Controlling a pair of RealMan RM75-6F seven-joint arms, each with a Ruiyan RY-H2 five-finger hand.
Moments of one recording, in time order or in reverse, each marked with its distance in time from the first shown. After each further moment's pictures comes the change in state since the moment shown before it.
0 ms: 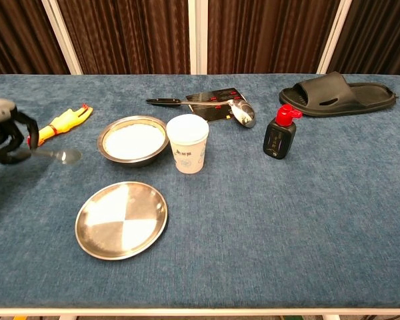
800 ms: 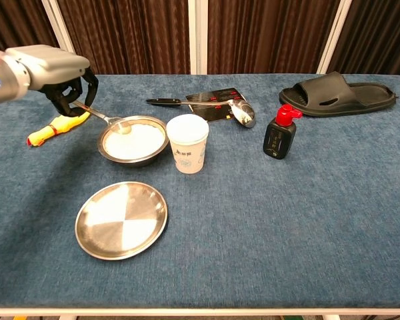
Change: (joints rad) left arm -0.322 -0.091 -0.052 0.019 -0.329 -0.016 0.579; right arm 0.000 0.036 0.006 -0.037 -0.010 0.018 -0.028
